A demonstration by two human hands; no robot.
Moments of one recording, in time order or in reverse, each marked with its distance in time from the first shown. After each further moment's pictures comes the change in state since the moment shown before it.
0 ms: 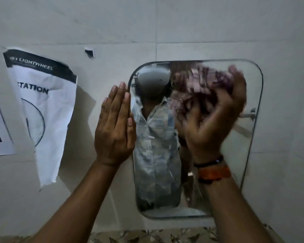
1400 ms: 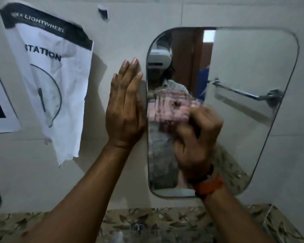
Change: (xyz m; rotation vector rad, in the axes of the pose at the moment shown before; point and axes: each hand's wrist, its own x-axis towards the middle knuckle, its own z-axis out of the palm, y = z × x) left_hand -0.009 -0.010 -0.003 -0.232 0.041 -0.087; right_hand -0.103 -0.032 0.005 -0.044 -0.148 -0.342
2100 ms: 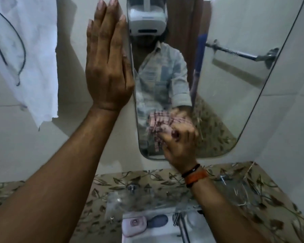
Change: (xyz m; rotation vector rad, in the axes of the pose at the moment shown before) left_hand -0.008 -0.009 0.014 0.168 0.053 0.066; right_hand -0.167 0.004 -0.029 -0.126 -0.452 0.091
